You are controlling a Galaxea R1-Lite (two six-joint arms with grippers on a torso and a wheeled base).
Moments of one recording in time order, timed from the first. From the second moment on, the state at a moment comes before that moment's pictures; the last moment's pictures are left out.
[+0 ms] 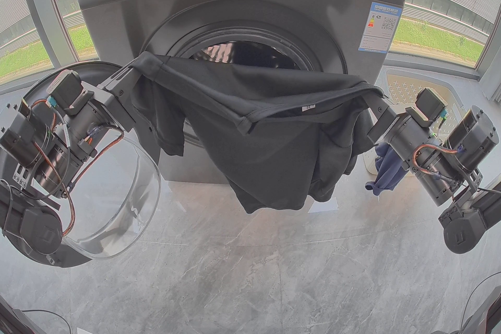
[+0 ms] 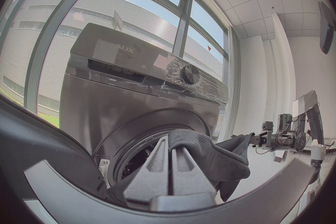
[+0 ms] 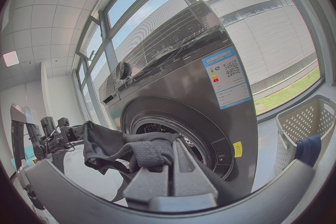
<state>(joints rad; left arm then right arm) -0.29 1.66 -0.61 -1.55 -0.29 -0.12 0.49 1.76 -0.62 -1.54 0.04 0.20</state>
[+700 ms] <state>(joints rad) -0.39 1.66 -0.61 -1.53 -0.26 -0.12 0.52 1.79 -0.51 -1.53 0.00 0.21</state>
